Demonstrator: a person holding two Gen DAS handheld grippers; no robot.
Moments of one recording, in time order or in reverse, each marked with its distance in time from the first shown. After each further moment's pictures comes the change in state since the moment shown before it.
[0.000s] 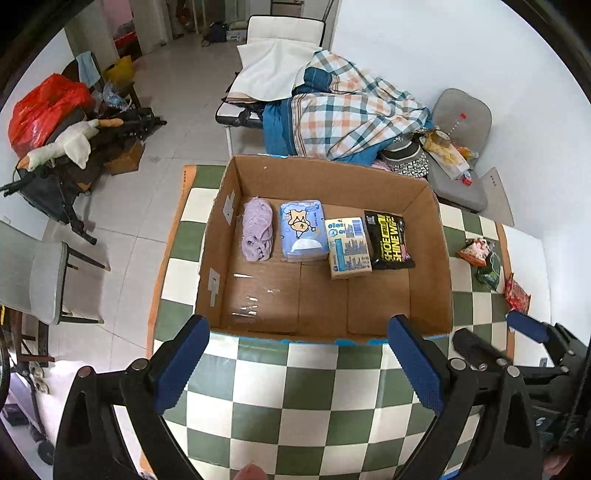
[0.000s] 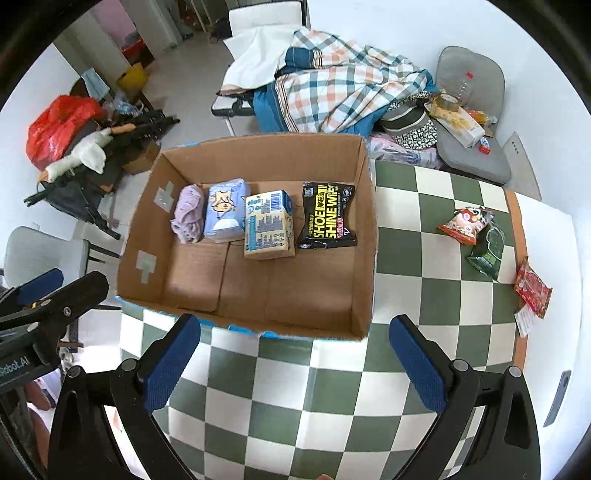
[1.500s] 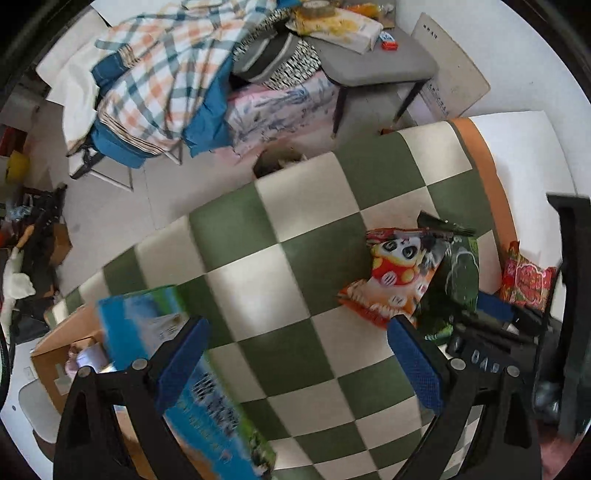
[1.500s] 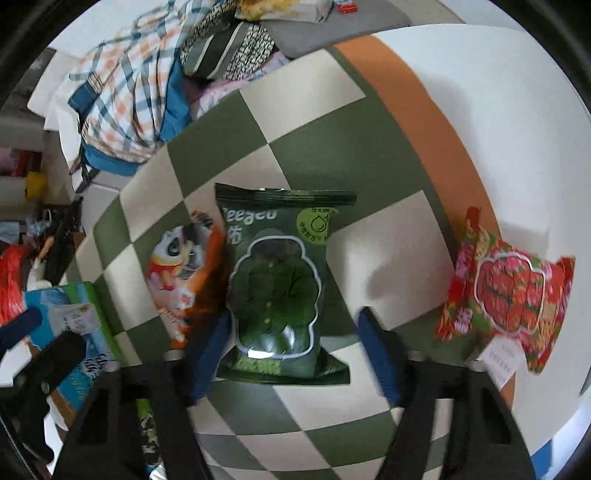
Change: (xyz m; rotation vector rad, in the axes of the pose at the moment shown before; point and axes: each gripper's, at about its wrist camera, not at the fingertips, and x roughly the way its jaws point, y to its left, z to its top) left arm 0.253 -0.365 0.122 0.490 0.381 0.042; right arm 0.191 -0.390 0.058 0.572 0.268 0.025
